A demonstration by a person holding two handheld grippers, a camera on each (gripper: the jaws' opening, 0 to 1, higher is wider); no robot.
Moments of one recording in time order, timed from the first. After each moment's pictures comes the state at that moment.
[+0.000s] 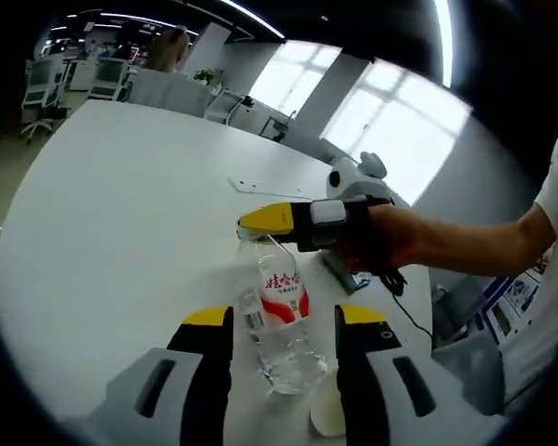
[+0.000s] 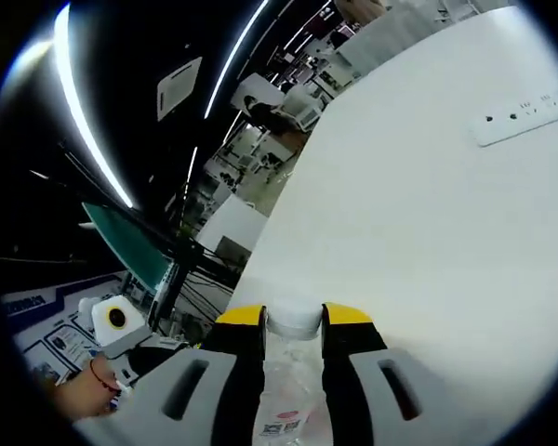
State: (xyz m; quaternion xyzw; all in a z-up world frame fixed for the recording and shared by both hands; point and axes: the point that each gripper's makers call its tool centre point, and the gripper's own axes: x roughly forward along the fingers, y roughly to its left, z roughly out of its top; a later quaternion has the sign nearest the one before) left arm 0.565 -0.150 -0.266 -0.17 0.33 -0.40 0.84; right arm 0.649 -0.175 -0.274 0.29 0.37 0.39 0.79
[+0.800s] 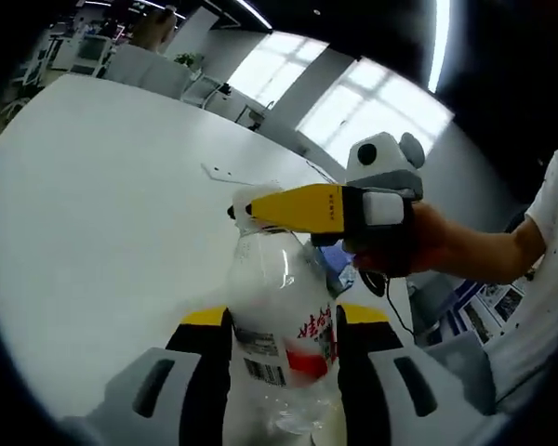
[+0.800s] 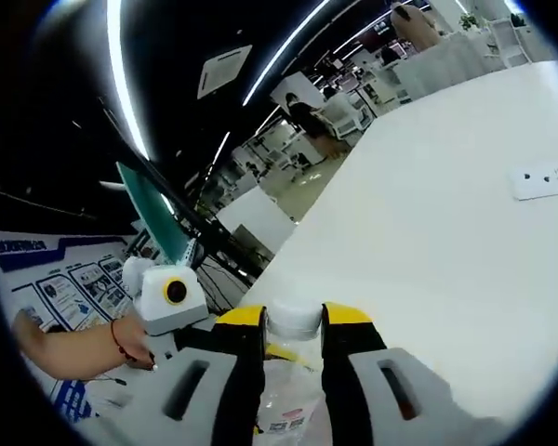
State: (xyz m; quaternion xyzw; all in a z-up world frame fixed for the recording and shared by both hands) left arm 0.572 -0.186 -0.278 -0.19 0.34 -0.47 0.80; right arm 0.617 -0.159 -0.235 0.22 0.32 0.46 0.80
